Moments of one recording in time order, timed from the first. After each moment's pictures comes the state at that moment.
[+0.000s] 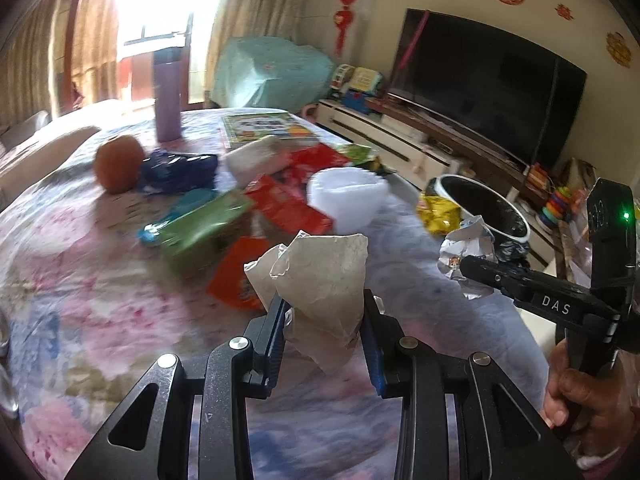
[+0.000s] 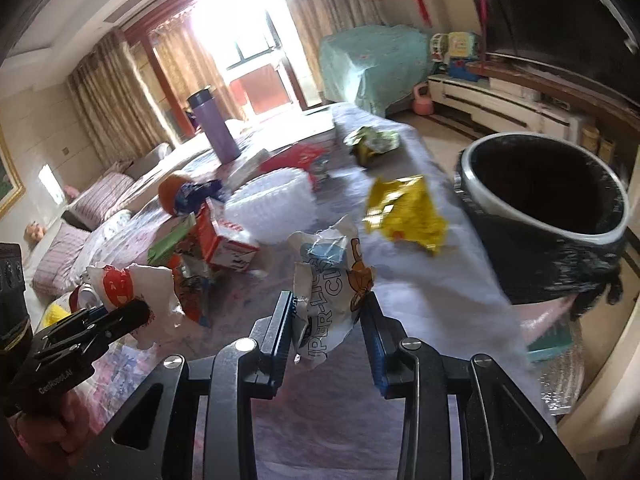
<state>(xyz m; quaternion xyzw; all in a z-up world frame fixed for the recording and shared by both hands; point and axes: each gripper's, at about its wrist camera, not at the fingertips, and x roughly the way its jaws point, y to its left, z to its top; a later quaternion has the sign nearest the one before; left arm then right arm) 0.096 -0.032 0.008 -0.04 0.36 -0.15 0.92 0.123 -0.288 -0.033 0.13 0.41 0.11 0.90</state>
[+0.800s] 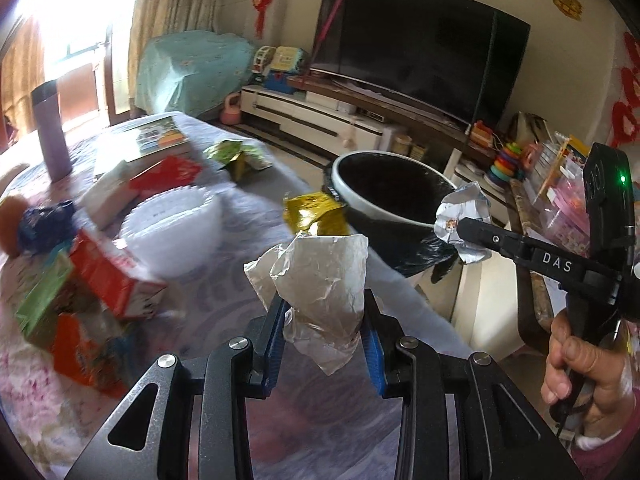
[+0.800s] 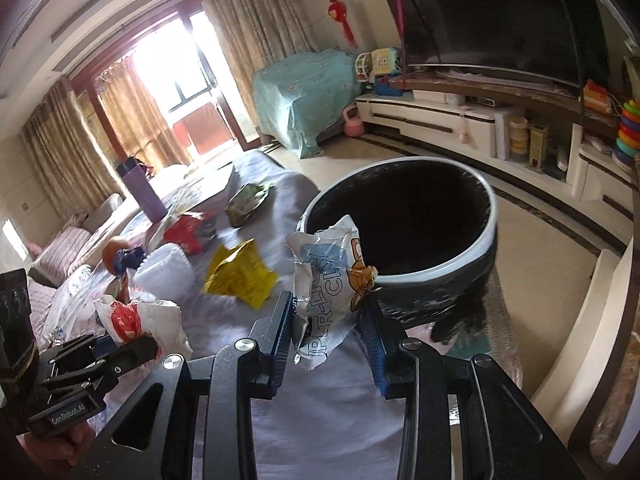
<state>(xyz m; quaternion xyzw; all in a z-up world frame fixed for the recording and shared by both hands) 0.178 -0.142 -0.001 0.02 0.38 -0.25 0.89 0.117 -0.405 -0.015 0.16 0.38 0.01 0.91</state>
